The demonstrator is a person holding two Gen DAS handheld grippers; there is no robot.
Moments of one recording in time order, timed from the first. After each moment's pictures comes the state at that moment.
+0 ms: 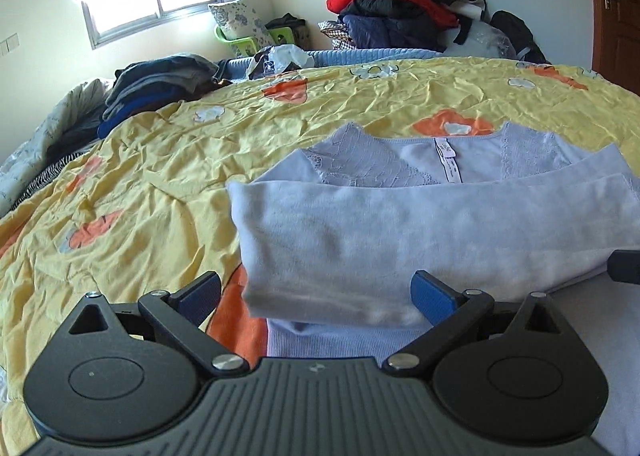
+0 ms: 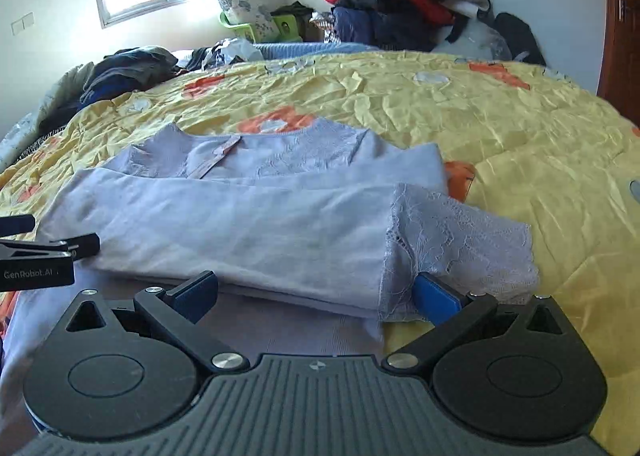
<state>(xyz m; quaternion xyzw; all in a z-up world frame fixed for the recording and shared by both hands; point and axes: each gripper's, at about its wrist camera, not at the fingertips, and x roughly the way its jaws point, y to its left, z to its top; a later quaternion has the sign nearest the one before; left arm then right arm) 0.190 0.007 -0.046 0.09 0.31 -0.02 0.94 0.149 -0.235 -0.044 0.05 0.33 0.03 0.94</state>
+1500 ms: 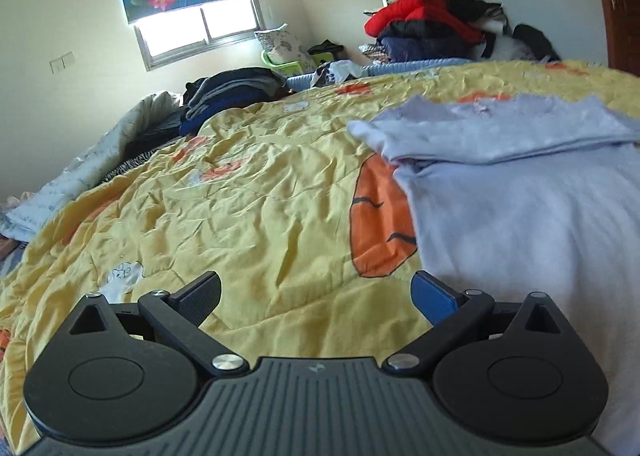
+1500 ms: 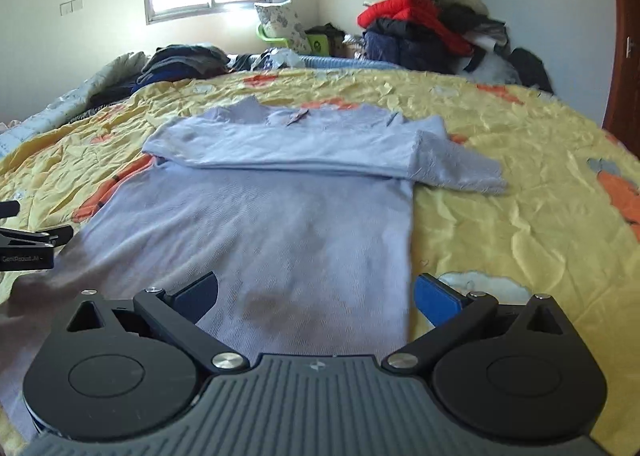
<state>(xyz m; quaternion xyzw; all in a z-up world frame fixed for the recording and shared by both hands) 0.029 0.089 -0.056 0.11 0.27 0.03 0.96 0.000 -0.201 -0.047 0.00 0.28 0.05 0.96</state>
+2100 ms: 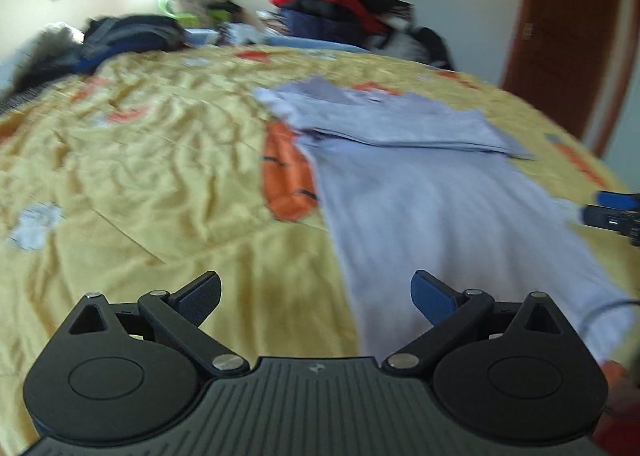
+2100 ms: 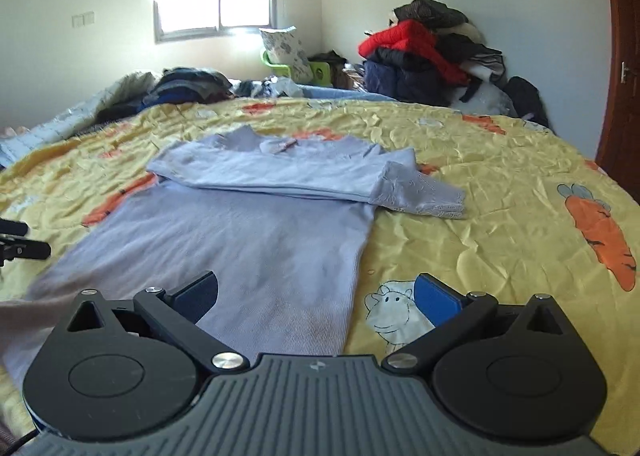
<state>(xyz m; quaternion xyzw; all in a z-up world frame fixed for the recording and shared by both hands) -0.001 0.143 -0.039 -0.01 0.34 -0.19 0.92 -0.043 -0.242 -0.029 0.01 0.25 0.09 0.96</state>
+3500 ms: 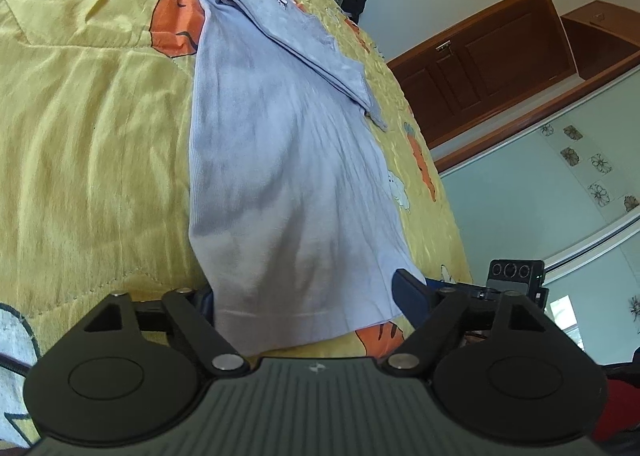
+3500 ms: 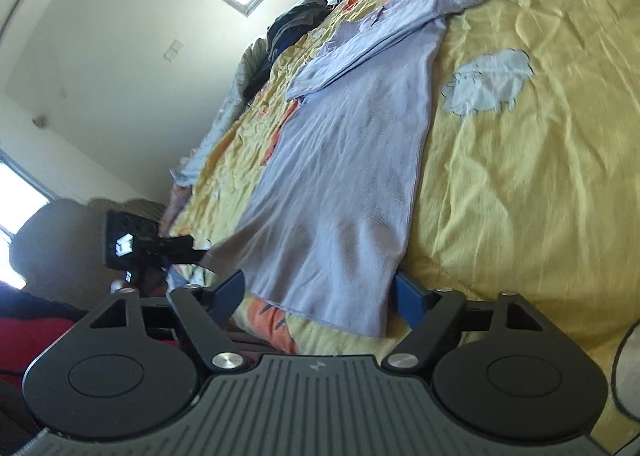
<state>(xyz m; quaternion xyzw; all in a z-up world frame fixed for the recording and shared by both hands) -0.008 0.162 -0.072 -0.28 0.48 -0.38 0.75 -0.091 -0.329 -0.066 0.32 0.40 0.33 0.79</state>
